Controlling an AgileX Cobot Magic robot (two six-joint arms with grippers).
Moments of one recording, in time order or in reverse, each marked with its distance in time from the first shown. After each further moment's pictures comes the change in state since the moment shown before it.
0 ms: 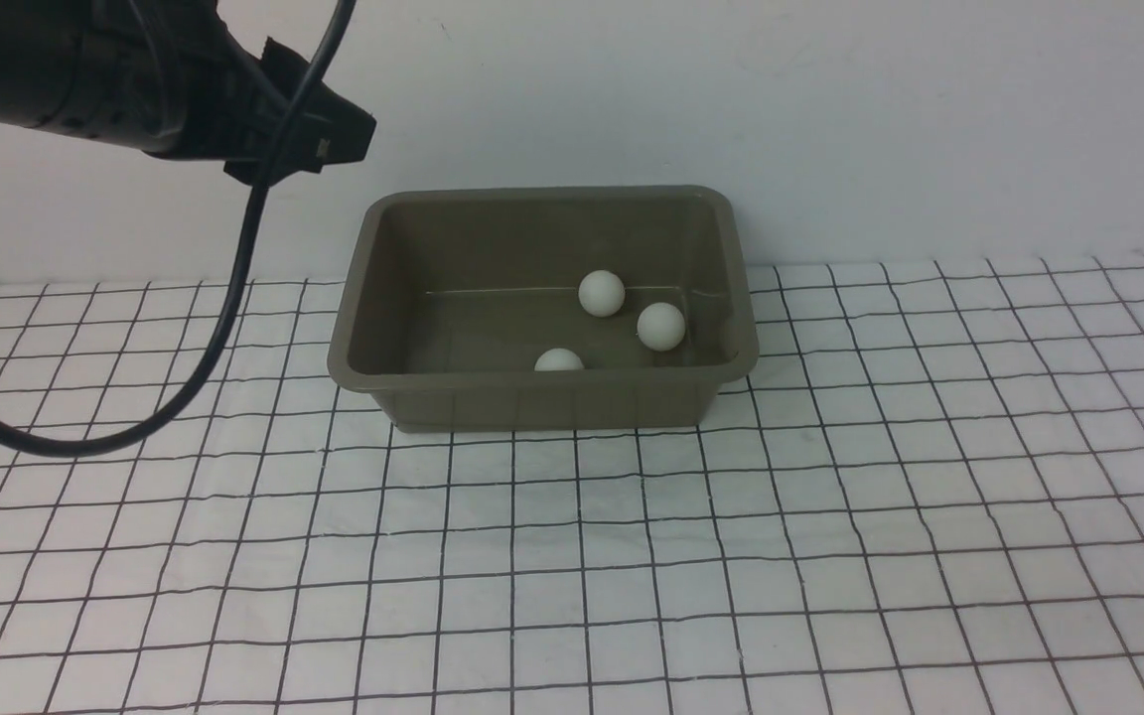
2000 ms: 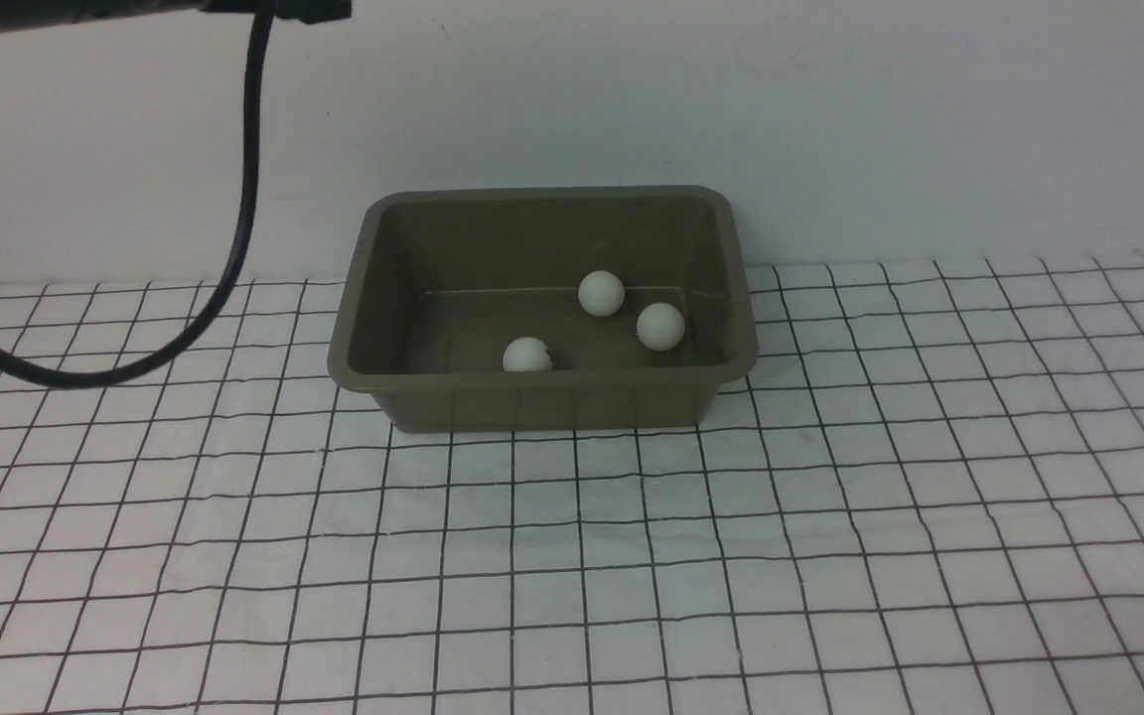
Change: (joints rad) right arm -0.064 -0.182 0.174 -0.010 -0.053 0.003; left arm 0.047 0.016 0.000 -0.508 -0.180 0.489
